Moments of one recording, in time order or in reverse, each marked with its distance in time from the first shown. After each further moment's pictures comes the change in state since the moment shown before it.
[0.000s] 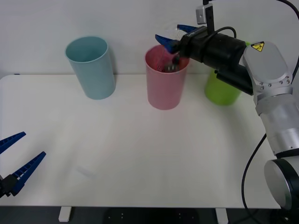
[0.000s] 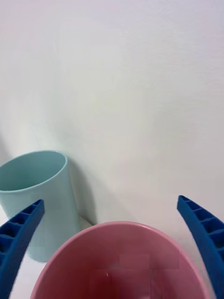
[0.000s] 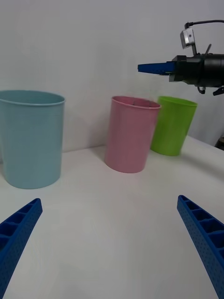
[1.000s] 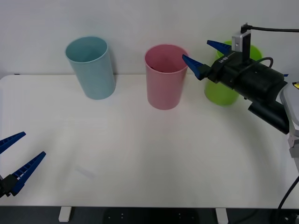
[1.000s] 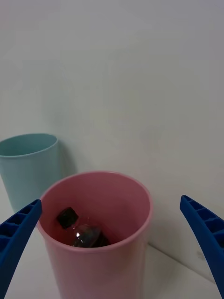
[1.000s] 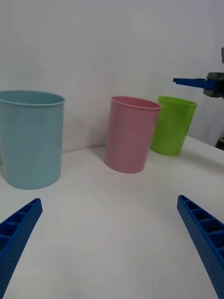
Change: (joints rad) right arm 0.412 -0.086 -0.059 -0.437 -0.083 -0.006 0.047; left arm 0.000 0.000 0.000 0.000 0.000 0.000 0.000
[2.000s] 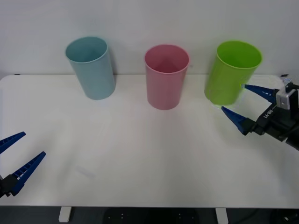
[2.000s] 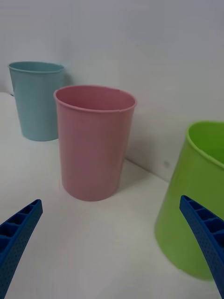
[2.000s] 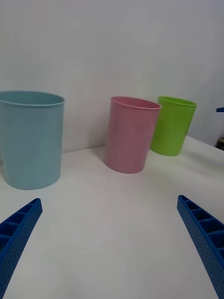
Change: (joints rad) right arm 0.385 -0.017 -0.279 -0.165 -0.083 -0.315 0.259; left arm 0.000 0.000 0.000 0.000 0.000 0.000 0.000
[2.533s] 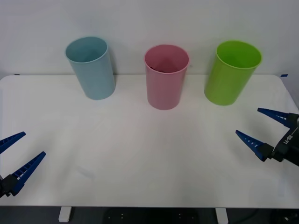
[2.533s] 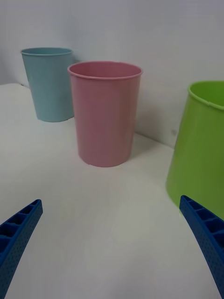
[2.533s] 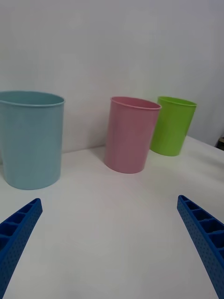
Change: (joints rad) right arm 0.165 0.000 -0.088 -0.032 -0.080 -0.108 0.017; left arm 0.000 0.000 0.000 0.000 0.000 0.000 0.000
